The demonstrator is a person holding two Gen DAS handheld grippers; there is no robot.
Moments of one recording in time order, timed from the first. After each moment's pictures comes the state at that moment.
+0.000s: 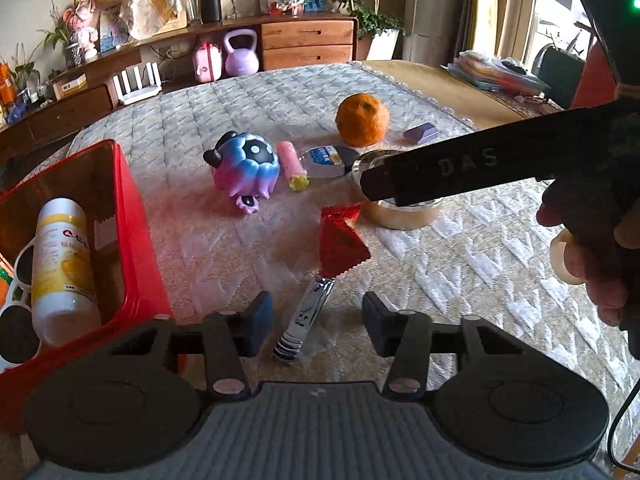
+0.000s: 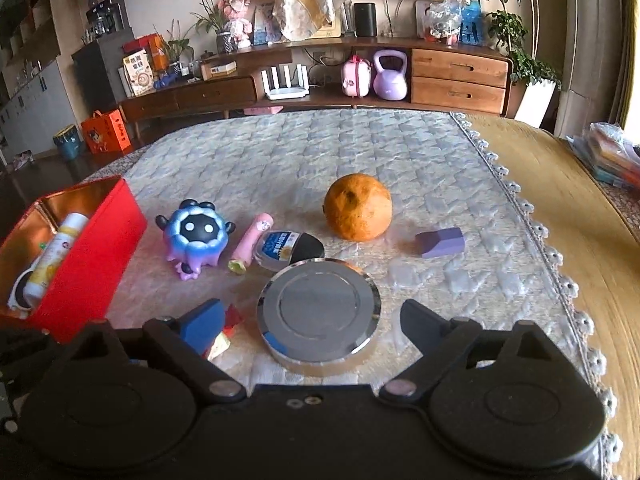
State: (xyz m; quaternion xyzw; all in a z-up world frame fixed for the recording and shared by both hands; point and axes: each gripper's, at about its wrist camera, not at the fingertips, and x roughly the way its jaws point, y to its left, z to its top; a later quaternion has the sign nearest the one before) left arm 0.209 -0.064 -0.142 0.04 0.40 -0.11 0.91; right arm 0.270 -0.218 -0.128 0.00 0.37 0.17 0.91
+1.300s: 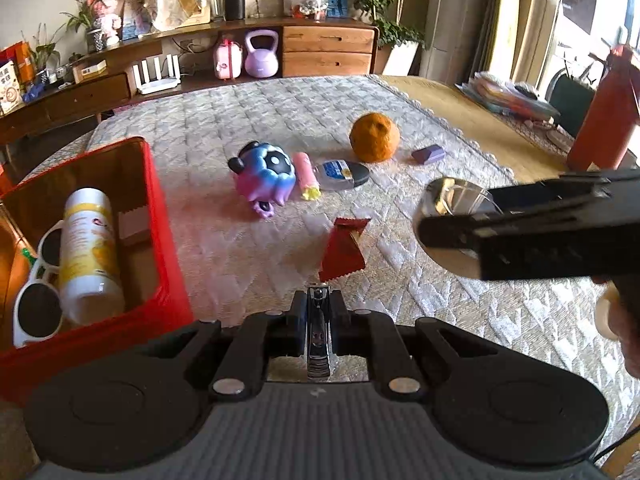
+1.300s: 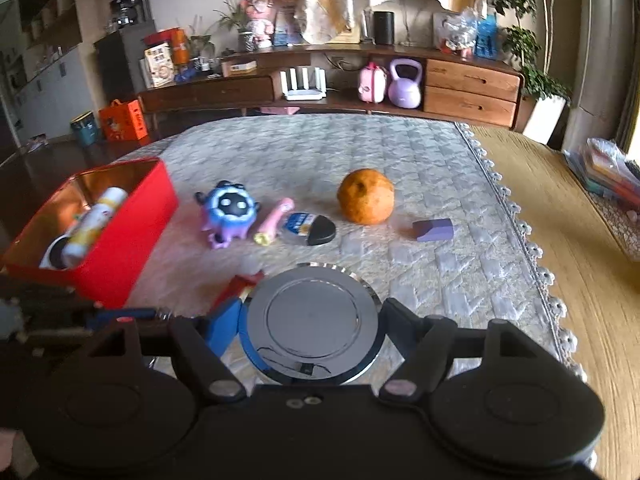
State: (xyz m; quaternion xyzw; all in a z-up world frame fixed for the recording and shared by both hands) left arm 0.193 -0.056 -0.119 0.01 0.40 -0.09 0.91; right arm 0.212 -0.234 -0.100 -0.03 0.36 0.21 0.91
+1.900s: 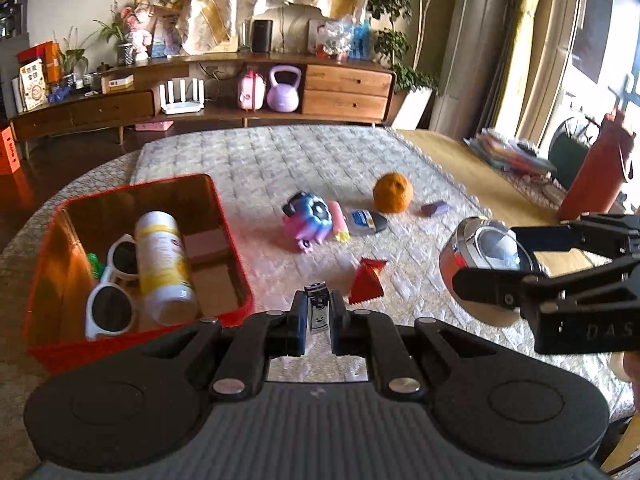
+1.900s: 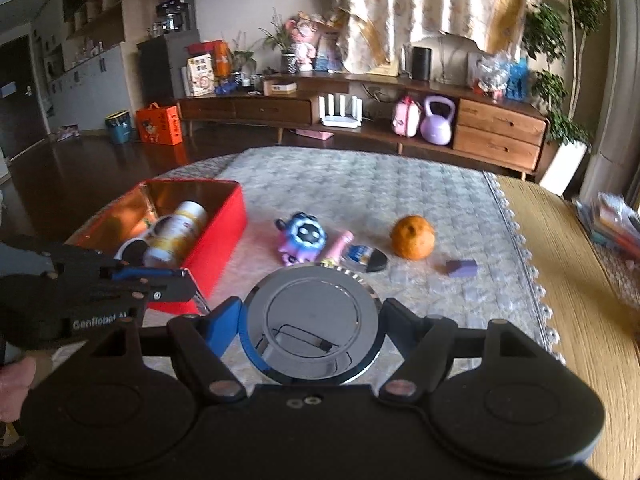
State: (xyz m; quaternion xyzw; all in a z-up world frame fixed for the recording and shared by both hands) left arm 0.153 -0.013 -0.067 -0.04 0.35 -0.07 0.93; right arm 0.160 -0.205 -0.049 -0.06 0.31 0.25 0.91
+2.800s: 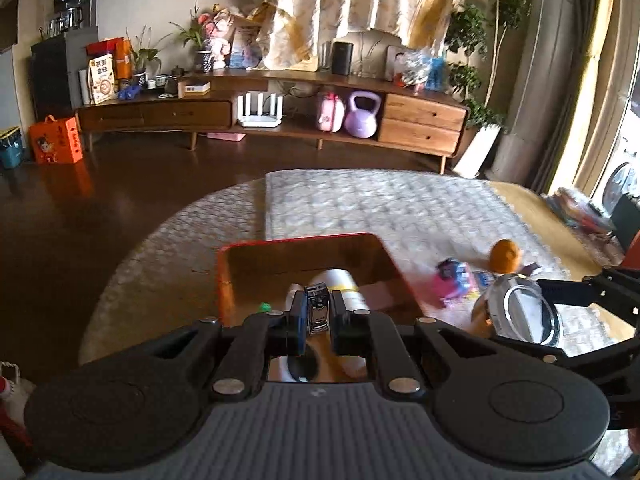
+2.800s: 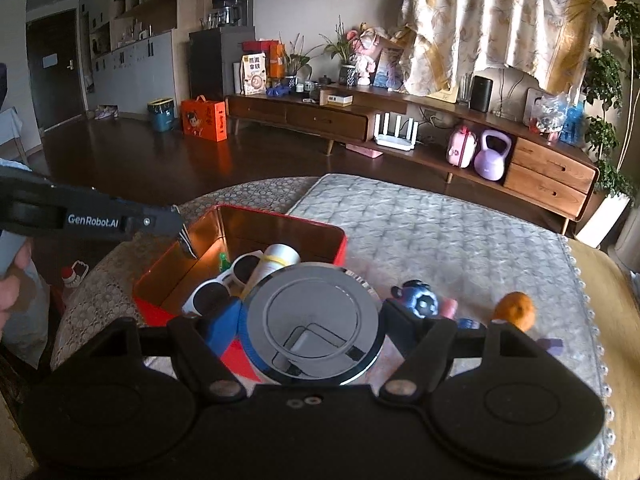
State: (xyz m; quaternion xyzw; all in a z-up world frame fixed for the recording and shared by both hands) left arm 0.162 0.126 -0.020 -0.05 0.34 0.02 0.94; right arm 0.176 -0.082 -0.036 -0.11 0.30 0.30 0.90
